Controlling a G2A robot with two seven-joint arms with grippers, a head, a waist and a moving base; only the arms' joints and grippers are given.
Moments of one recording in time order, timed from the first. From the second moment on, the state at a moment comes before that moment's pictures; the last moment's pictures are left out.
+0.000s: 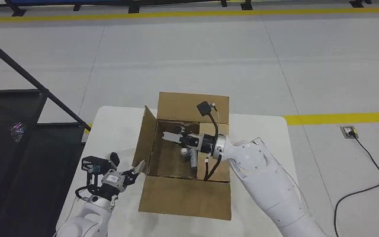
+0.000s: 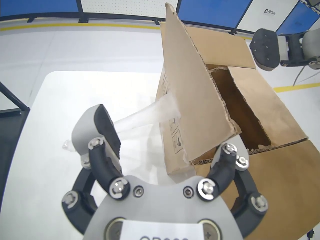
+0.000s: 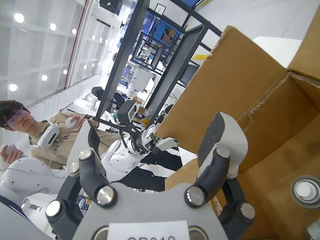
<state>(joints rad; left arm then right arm) 1.53 -1.15 -1.54 -1.95 1.03 -0.11 -0.13 -0.63 -1.42 1.00 -1.26 0.03 -0.37 0.73</state>
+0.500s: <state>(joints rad) 1.55 -1.16 -1.56 -1.97 0.98 -0.06 -0.07 -0.70 -1.40 1.06 -1.30 0.04 -0.38 0.70</state>
